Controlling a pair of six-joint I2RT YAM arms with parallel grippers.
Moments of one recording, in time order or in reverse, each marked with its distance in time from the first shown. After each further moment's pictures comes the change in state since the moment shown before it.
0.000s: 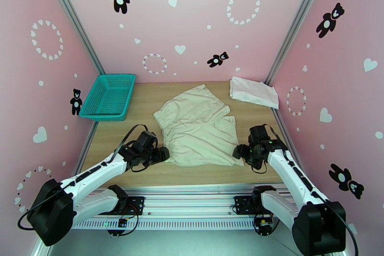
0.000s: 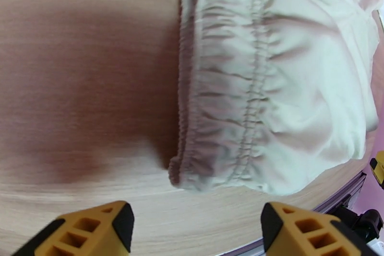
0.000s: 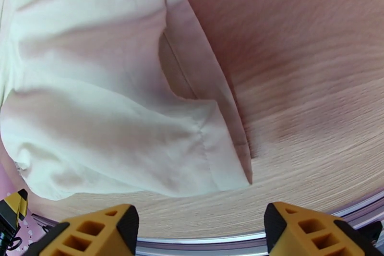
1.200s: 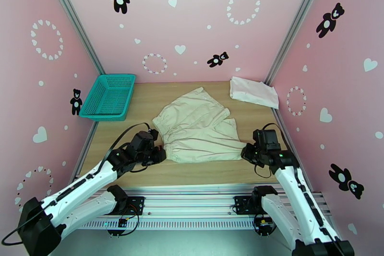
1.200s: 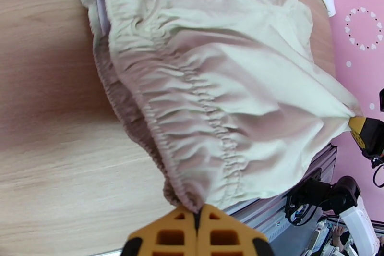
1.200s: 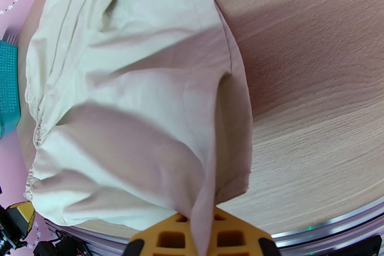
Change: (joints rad) left arm -0.071 -0.229 0.110 -0.097 0.029 0.022; right arm -0.029 -0.273 0.138 -0.087 0.007 -0.026
